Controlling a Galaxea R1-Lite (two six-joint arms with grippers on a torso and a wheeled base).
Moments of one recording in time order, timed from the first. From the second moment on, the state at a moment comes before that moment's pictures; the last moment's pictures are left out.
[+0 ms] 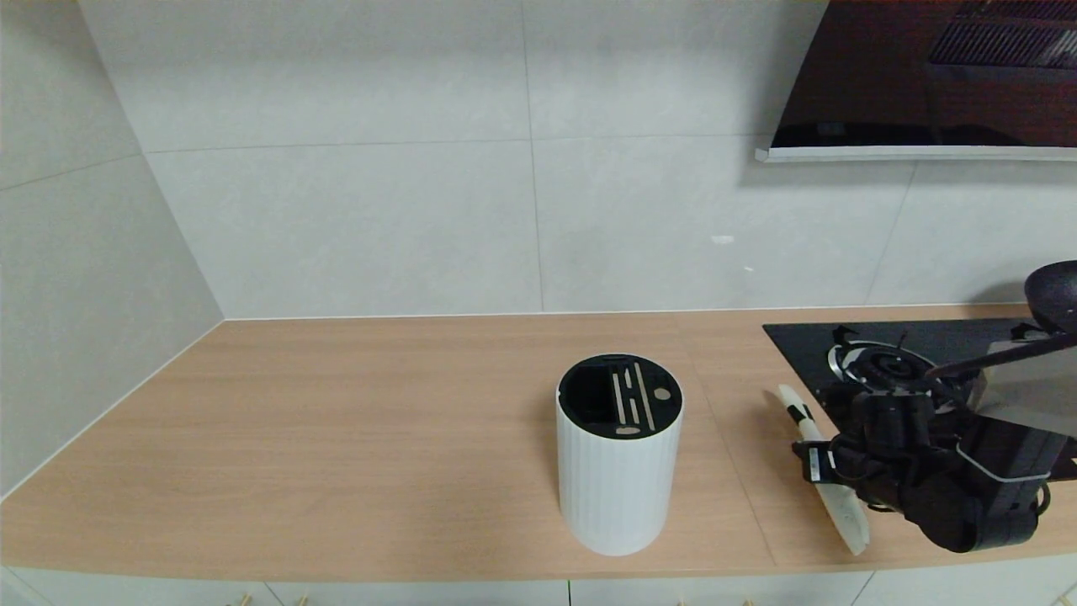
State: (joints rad) left arm 0.00 0.00 0.00 0.00 -0.03 0.01; right arm 0.08 2.29 -0.64 -1.08 -0.09 0.03
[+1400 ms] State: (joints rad) left arm -0.03 0.45 -0.47 0.07 -0.36 0.04; right arm 0.40 1.72 -0.82 -0.91 -0.11 0.03
